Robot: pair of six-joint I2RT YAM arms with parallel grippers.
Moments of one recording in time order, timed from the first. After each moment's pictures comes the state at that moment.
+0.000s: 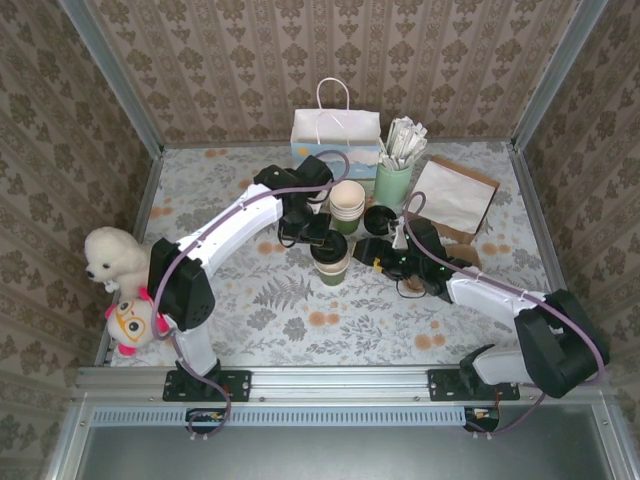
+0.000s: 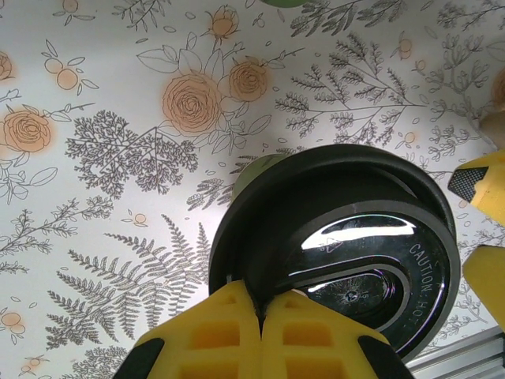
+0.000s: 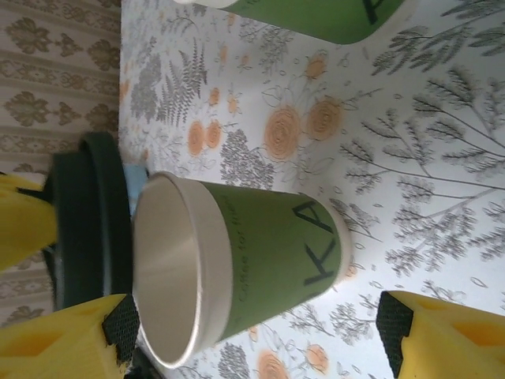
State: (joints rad) left arm -0.73 1.82 1.68 -1.19 0.13 -0.46; right arm 0.45 1.34 0.59 0.14 -0.44 0.92
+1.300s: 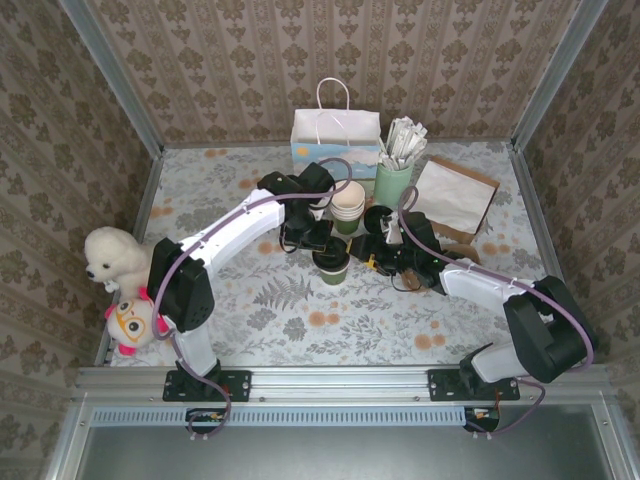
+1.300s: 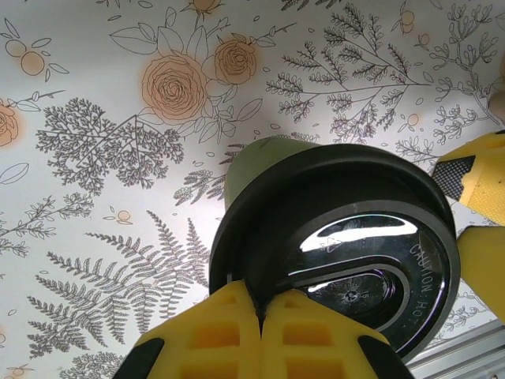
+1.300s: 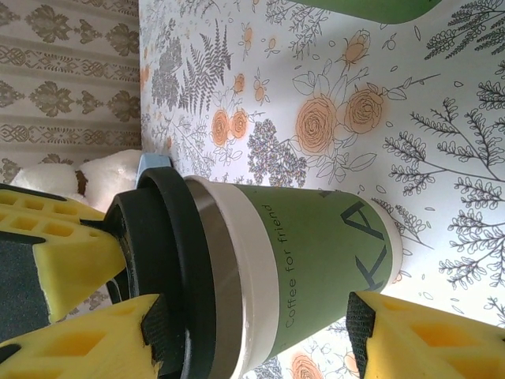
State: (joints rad) left arm -0.75 1.81 1.63 -1.16 0.15 -0.44; right arm 0.45 1.41 0.65 0.16 -0.52 0.95
